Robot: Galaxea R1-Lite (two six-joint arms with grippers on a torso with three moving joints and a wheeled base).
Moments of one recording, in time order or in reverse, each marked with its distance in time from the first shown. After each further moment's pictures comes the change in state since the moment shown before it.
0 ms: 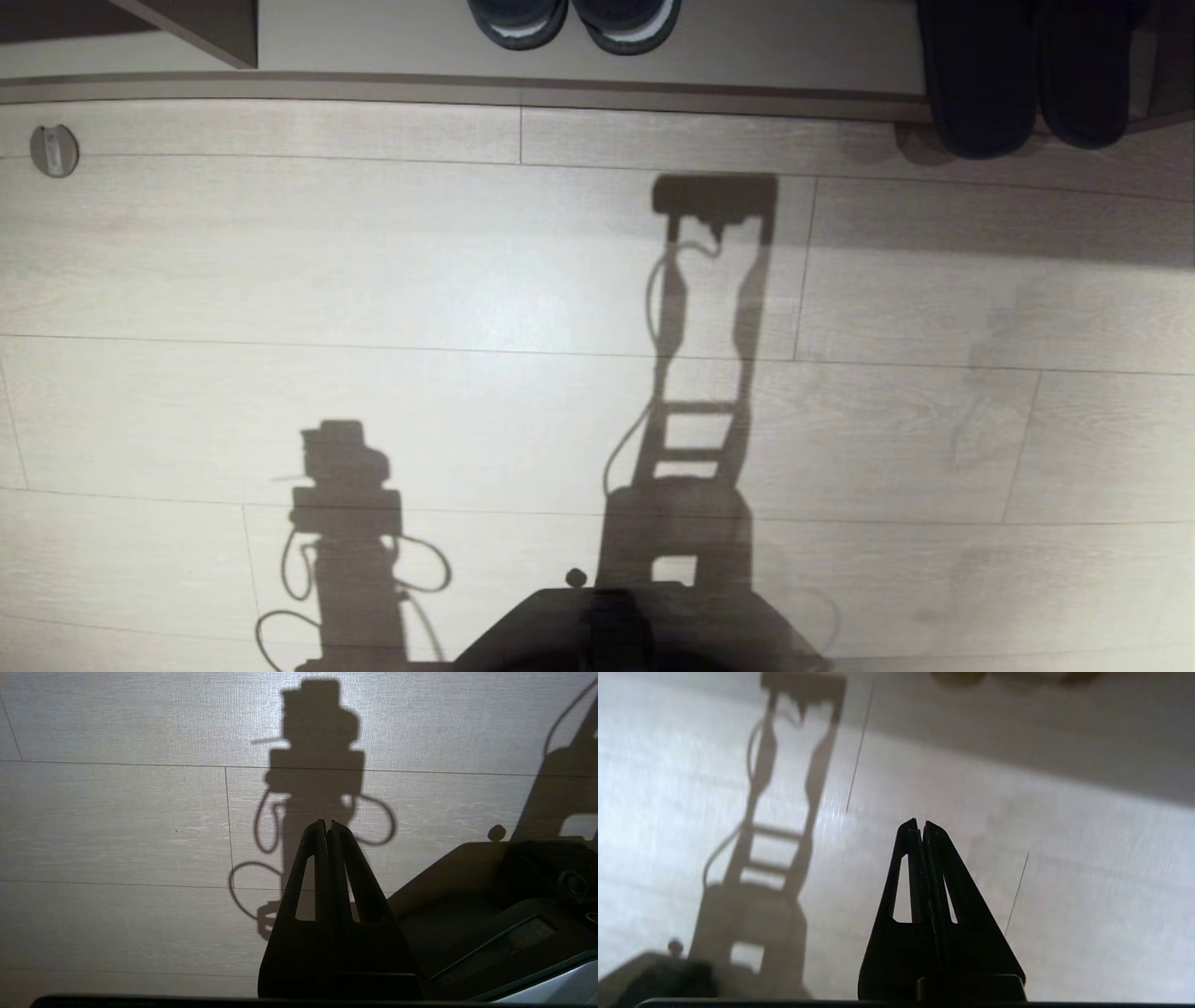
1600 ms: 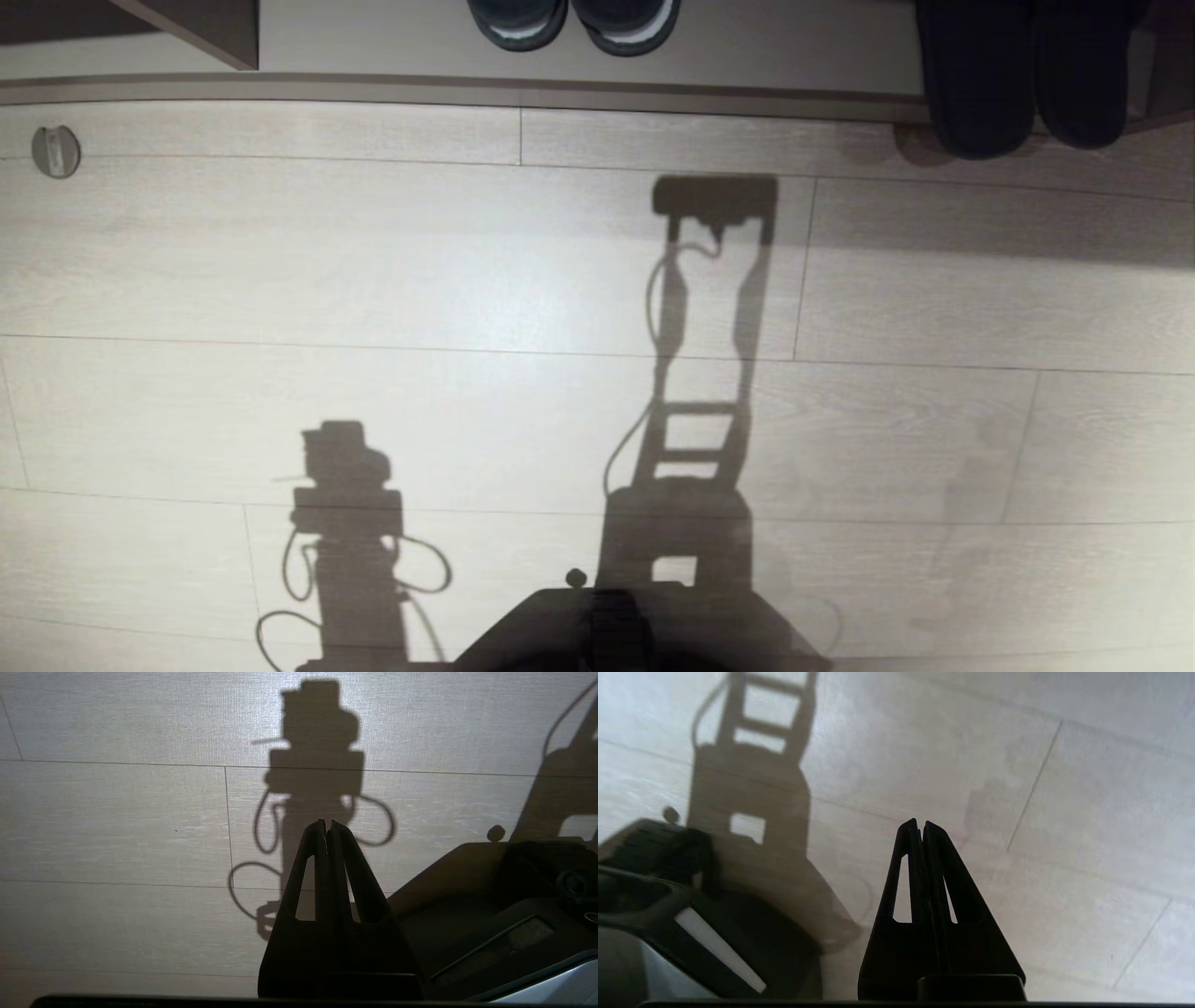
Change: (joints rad) left arm 0.000 0.000 0.000 0.000 0.000 -0.003; right arm -0.026 -0.331 0.179 0.410 0.007 -0.051
